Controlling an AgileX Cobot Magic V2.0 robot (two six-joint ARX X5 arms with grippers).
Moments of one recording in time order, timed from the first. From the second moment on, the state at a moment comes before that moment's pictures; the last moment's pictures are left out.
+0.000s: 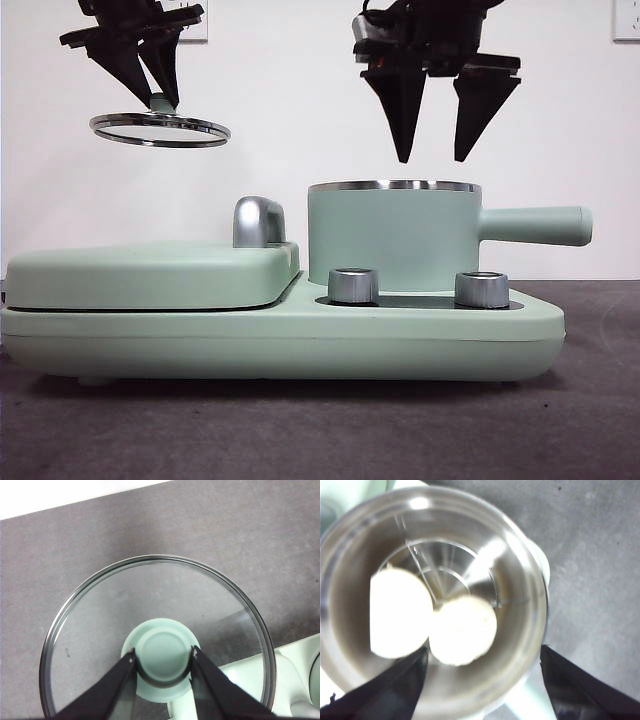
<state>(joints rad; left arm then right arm) -0.19 2.03 2.34 -1.13 0.09 0.09 0.50 1.92 1.99 -1.31 0.08 0.10</state>
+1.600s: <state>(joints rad) -0.56 2.03 2.34 -1.18 0.20 0.08 0.61 0.25 0.98 -1.16 0.05 0.27</state>
